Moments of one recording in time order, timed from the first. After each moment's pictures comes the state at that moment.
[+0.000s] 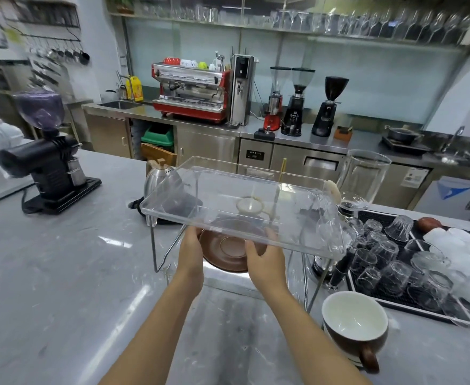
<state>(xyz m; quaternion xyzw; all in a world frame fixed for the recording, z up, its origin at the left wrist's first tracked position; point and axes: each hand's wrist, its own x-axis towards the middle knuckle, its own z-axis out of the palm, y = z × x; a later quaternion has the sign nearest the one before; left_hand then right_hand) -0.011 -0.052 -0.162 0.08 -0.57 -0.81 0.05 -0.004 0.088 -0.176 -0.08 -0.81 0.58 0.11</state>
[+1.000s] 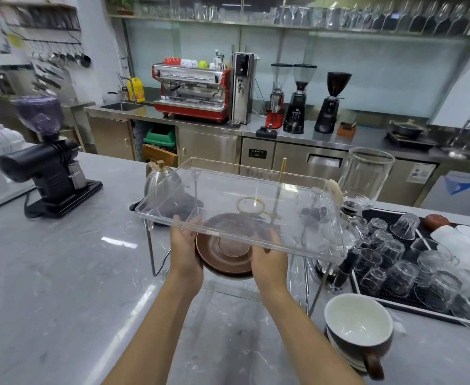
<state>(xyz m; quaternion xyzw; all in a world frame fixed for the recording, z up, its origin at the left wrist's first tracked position) -0.033 -0.061 -0.171 0.08 -0.49 -0.86 0.09 -0.008 0.084 -0.169 -0.12 -0.72 0.67 0.12</state>
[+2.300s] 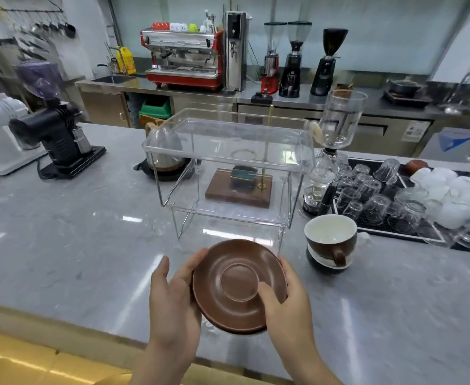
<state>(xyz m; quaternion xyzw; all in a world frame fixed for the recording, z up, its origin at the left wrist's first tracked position) 0.213 -0.053 -0.197 0.17 -0.49 -0.85 -0.05 0.226 0.111 -0.204 -0.15 -0.77 0.62 0.04</state>
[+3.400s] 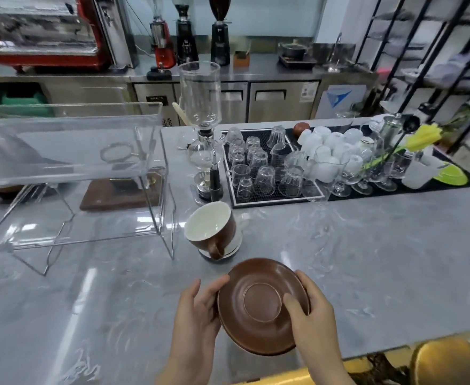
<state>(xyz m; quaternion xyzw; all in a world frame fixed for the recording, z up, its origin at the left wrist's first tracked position) 0.208 0.147 -0.229 0.13 -0.52 -0.79 -0.29 0.278 0.312 -0.237 -0.36 -0.71 0.59 0.14</state>
